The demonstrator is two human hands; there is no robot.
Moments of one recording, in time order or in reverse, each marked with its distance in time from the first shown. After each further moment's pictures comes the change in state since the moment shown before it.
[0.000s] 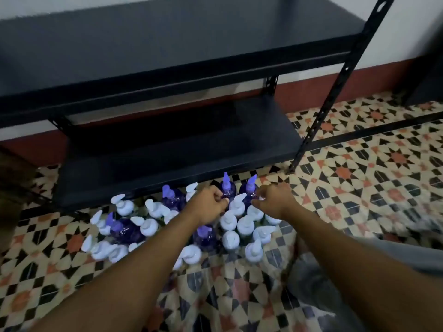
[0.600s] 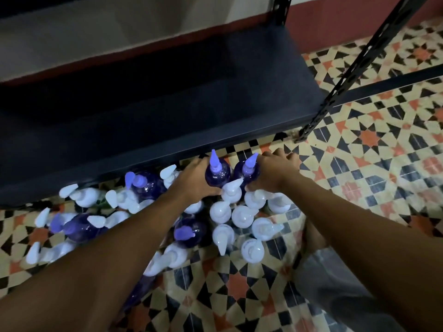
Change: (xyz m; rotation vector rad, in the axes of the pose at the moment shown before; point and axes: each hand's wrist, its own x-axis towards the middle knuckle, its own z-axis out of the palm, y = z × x) left_hand 0.125 -0.051 0.041 0.189 -0.075 0.113; right_hand 0.118 0.041 0.044 -0.202 -0.160 -0.007
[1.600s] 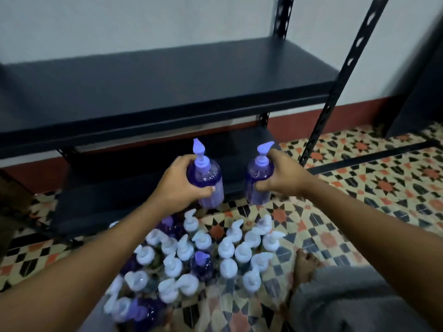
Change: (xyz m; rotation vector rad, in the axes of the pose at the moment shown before) left_hand -0.156 0.096 -0.167 -0.341 0.444 0.279; right_hand -0.159 -0.026 -0.165 0.564 0.439 -0.225
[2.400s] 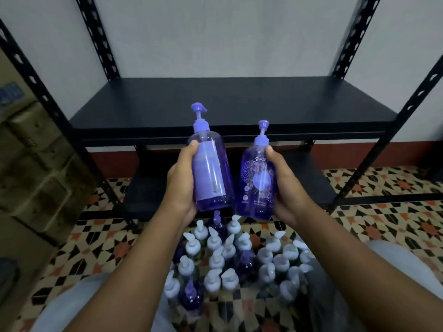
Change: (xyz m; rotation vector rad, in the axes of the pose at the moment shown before) left_hand -0.103 0.044 -0.128 -1.070 0.362 -0.284; right_hand -0.056 -0.191 0.087 1.363 -0.238 0.140
